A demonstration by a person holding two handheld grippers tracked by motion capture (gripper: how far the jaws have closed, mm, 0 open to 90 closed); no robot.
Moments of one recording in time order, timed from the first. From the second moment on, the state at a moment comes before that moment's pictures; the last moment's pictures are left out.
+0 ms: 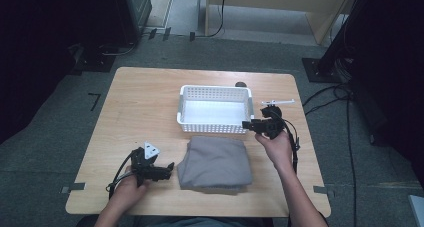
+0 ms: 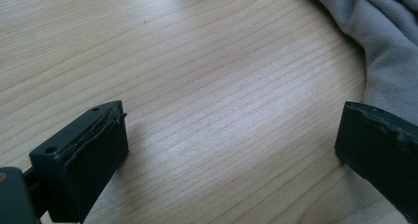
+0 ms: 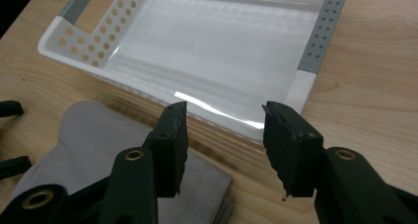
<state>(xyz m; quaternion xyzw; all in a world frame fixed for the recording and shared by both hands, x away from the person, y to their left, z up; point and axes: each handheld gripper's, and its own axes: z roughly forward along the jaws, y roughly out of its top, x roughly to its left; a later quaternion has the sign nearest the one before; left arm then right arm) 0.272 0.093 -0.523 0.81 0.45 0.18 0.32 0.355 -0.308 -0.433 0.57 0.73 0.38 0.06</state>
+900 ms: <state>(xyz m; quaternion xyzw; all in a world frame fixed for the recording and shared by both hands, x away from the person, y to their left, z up) 0.272 0.093 -0.523 0.81 0.45 0.18 0.32 0.298 -0.288 -0.459 0.56 0.74 0.35 0.04</state>
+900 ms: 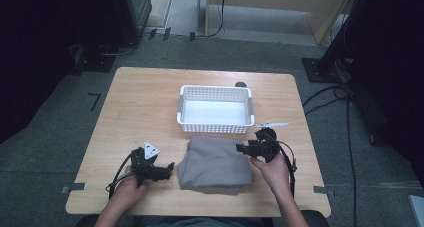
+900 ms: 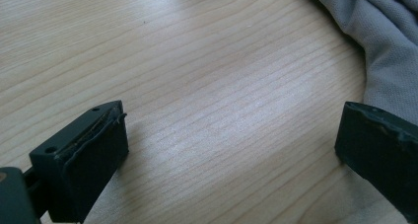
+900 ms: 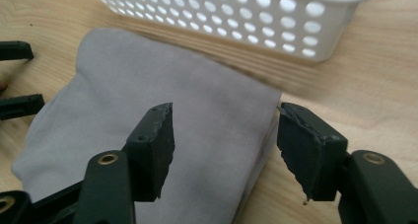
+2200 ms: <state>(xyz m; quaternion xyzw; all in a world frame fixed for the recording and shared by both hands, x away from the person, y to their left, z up) 0.272 0.093 -0.524 0.81 0.45 0.18 0.32 0.281 -0.241 -0.496 0.58 0.76 0.30 0.01</state>
